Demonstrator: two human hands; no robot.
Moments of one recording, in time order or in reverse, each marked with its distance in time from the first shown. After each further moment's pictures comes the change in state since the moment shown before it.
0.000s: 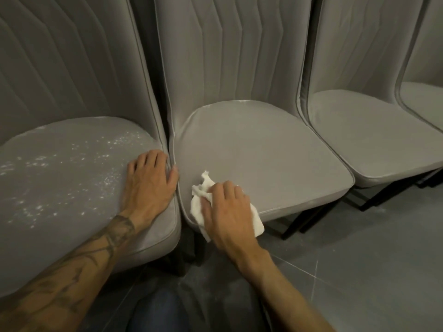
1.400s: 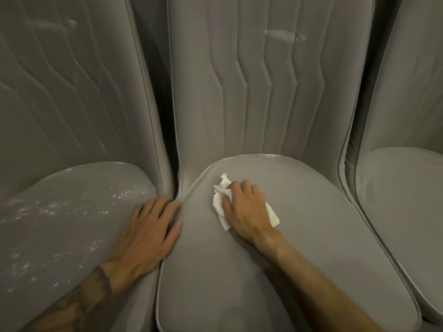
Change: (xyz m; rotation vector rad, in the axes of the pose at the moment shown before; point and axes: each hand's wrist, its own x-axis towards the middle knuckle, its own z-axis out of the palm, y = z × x) left_hand 0.054 0.009 -0.004 0.106 -0.140 0.029; right_hand 0.210 0.100 0.040 0.030 -0.221 -0.154
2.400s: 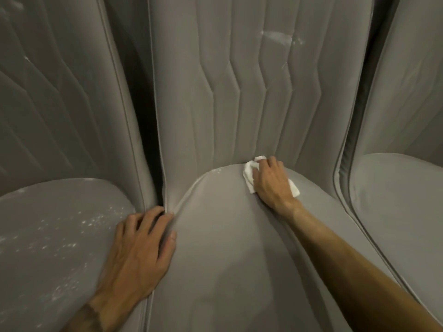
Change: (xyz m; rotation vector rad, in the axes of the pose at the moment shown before) left_hand 0.028 0.000 0.024 -0.056 0.203 0.000; right_hand 0.104 0.096 0.001 -0.098 0.081 0.217
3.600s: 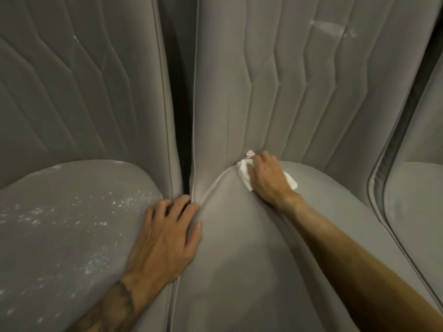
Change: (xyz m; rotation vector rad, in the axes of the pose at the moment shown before) left_hand -0.001 -0.001 0.004 -0.018 -0.018 -0.029; right_hand 0.012 -0.059 0.018 0.034 -0.059 -0.252
